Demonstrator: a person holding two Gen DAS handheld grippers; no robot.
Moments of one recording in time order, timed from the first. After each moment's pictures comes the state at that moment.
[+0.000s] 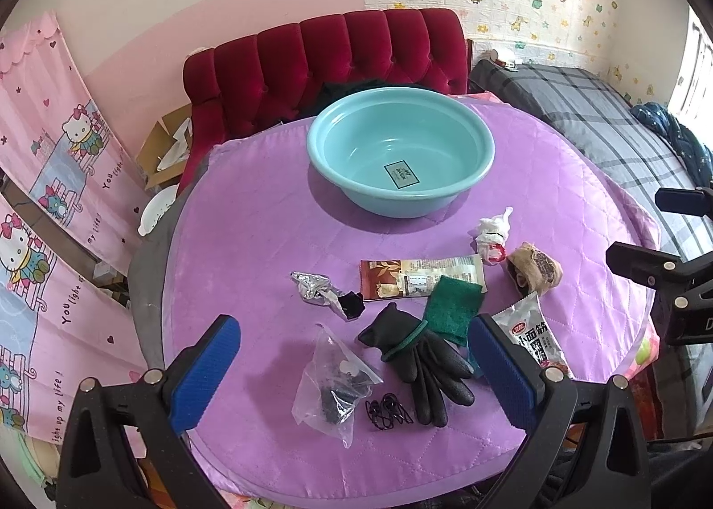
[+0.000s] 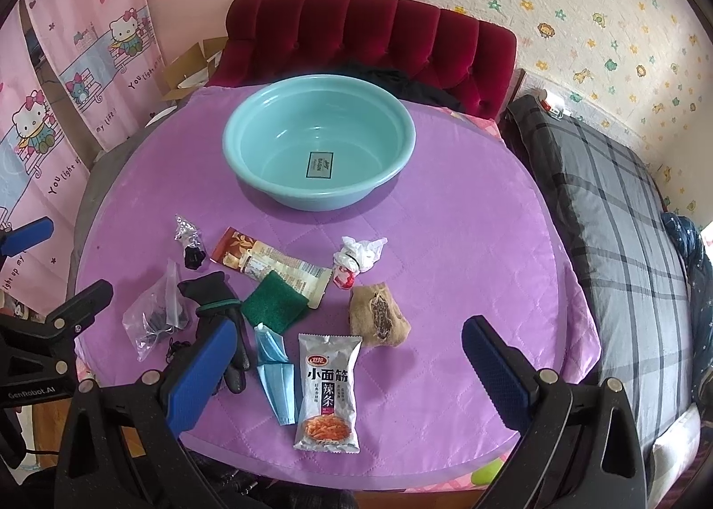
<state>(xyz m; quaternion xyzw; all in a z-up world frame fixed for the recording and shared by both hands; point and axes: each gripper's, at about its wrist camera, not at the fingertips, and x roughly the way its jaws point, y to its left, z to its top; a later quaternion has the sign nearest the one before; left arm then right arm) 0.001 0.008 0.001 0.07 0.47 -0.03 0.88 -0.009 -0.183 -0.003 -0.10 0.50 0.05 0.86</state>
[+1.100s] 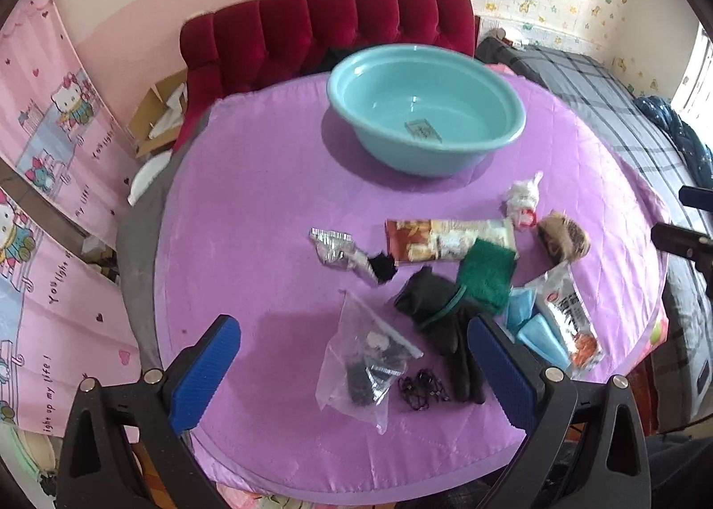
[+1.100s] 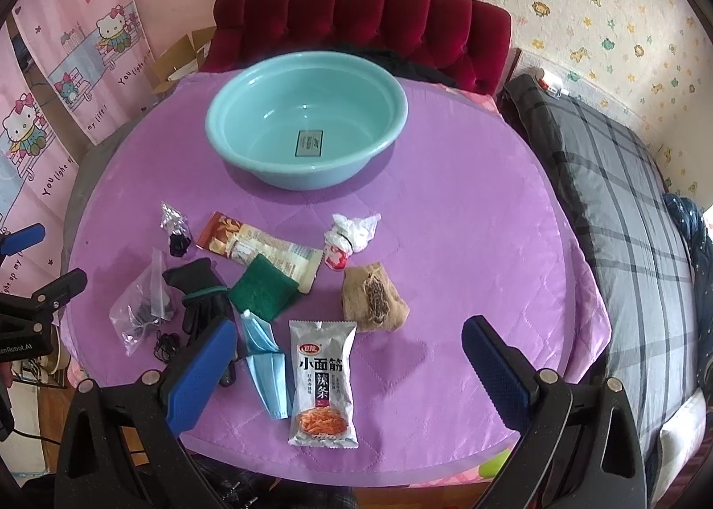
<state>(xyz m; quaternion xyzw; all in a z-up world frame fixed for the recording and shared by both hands) 0.009 0.056 -0.047 0.05 0.52 -0.04 0.85 -0.004 -0.196 -0.029 -0.09 0.52 0.04 0.85</state>
